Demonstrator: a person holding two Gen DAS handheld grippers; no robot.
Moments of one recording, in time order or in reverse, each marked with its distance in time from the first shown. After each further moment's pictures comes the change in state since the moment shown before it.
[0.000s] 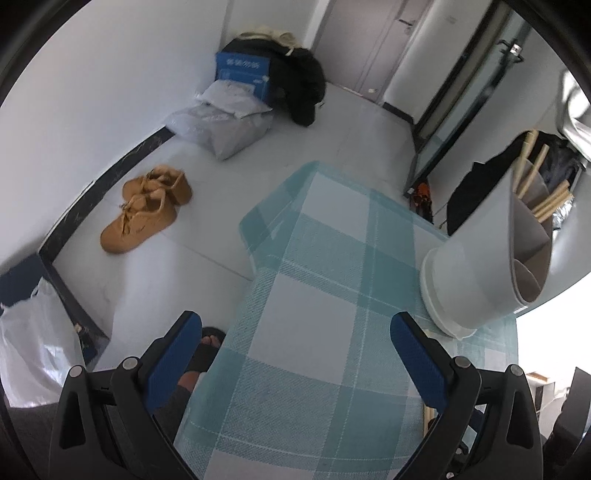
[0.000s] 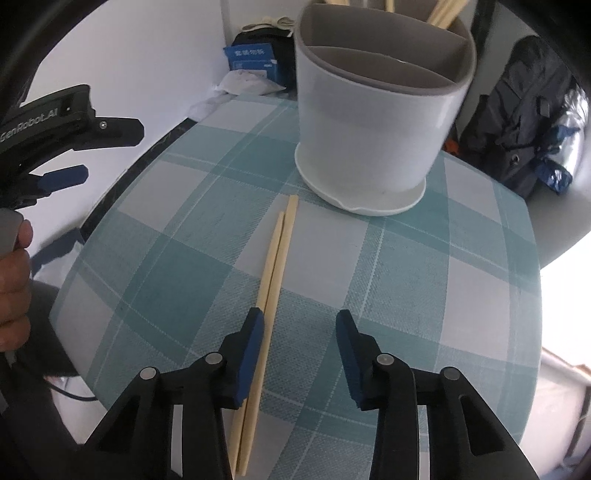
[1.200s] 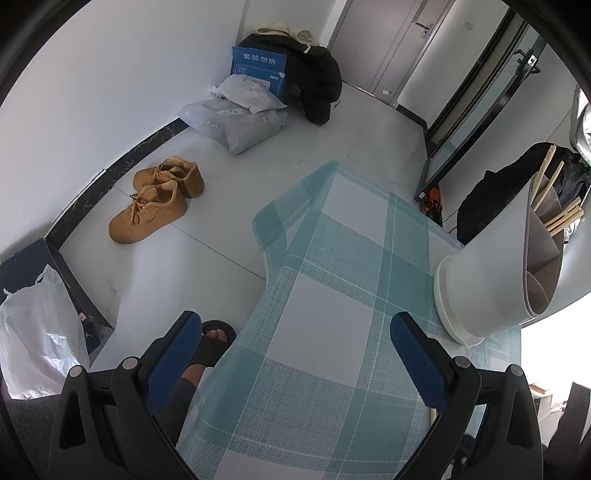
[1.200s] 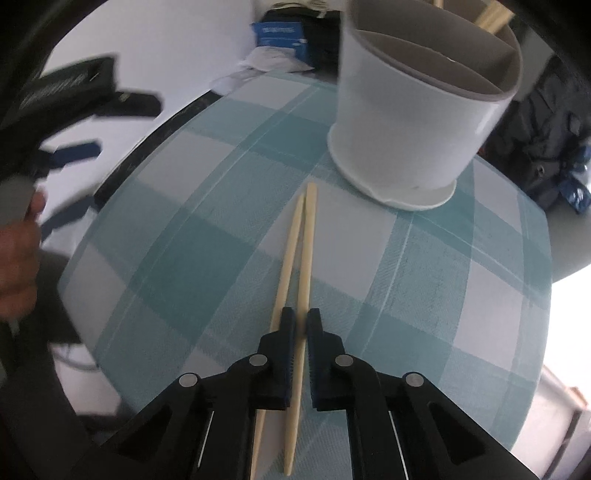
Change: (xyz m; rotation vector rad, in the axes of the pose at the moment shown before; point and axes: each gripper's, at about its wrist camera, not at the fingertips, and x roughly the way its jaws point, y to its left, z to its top) left arm 0.001 0.008 0.001 -0.044 0.008 0.024; right arm -0.003 0.012 -0.006 -0.128 0.090 0.046
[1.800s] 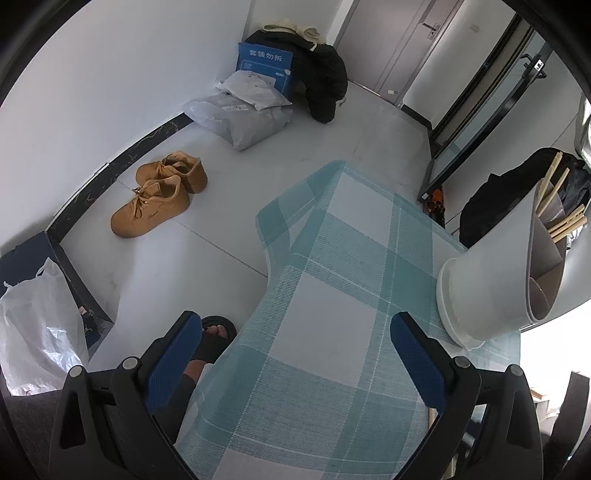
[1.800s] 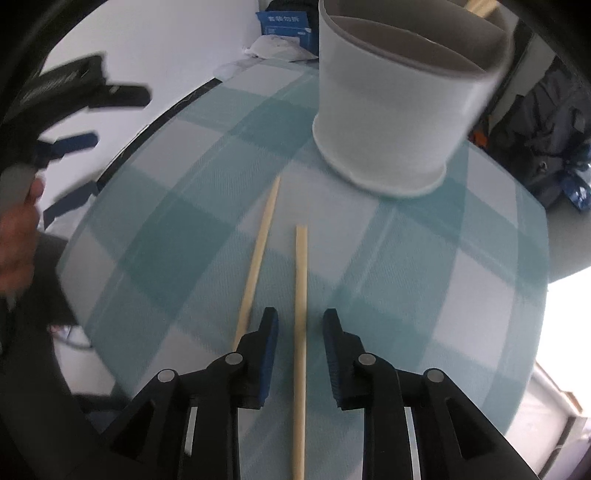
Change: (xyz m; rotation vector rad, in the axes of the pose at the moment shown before) left arm 0.000 0.005 0.001 -0.025 0.014 0.008; right arm 0.010 -0.024 0.024 0.006 0.044 0.004
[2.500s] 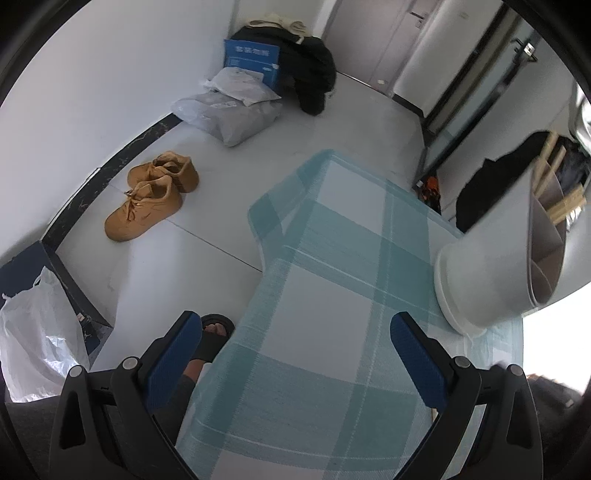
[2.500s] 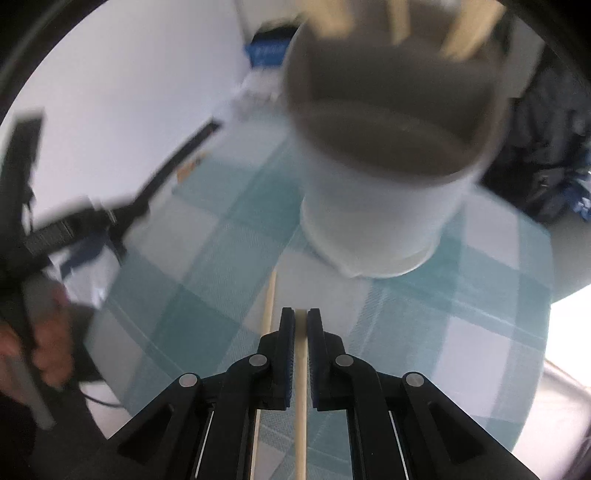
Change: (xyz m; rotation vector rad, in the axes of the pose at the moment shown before) left arm 0.006 -0.014 -0.006 0.061 0.027 -0.014; right arm -0.044 -0.029 0.023 0.179 -0.188 0.117
